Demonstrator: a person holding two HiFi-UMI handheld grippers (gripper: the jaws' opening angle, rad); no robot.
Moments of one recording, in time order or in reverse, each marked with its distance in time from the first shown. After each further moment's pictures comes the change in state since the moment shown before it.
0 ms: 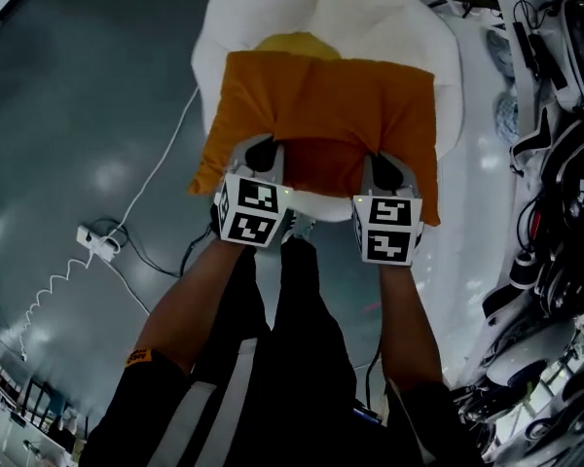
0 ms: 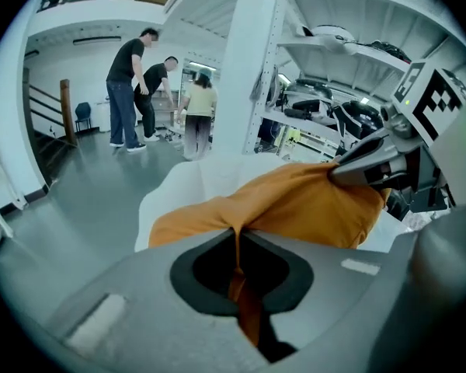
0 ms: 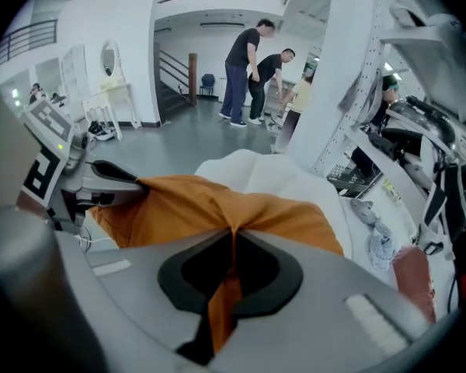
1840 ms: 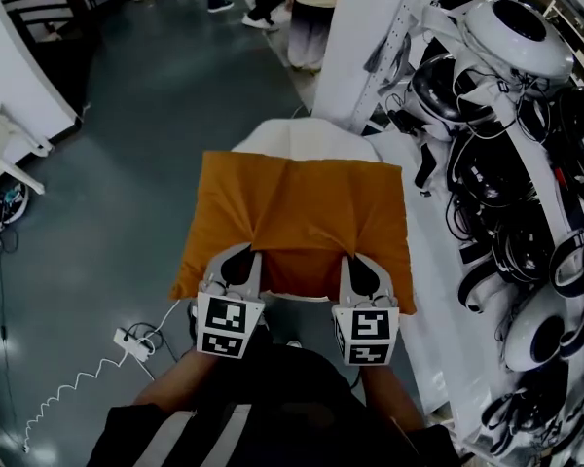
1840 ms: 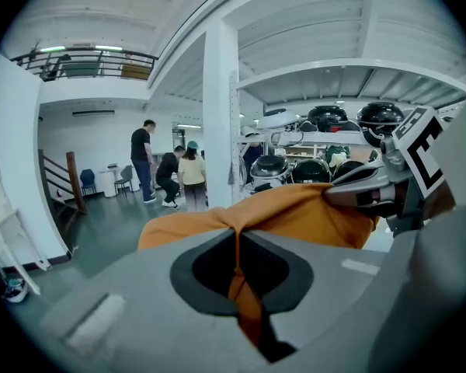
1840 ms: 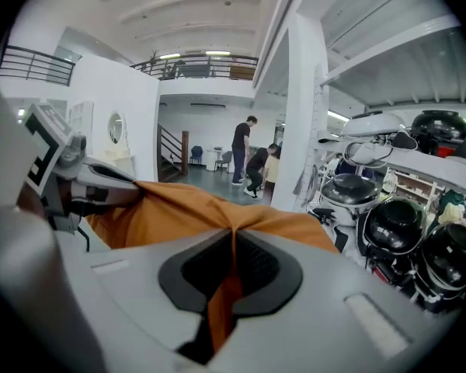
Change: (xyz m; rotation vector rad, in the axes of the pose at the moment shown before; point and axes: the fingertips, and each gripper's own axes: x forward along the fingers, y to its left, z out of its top) left arm -0.368 -0.109 0.142 0.219 -0.330 0.053; right arm -0.372 0.055 0.054 0.121 -0.494 -0.110
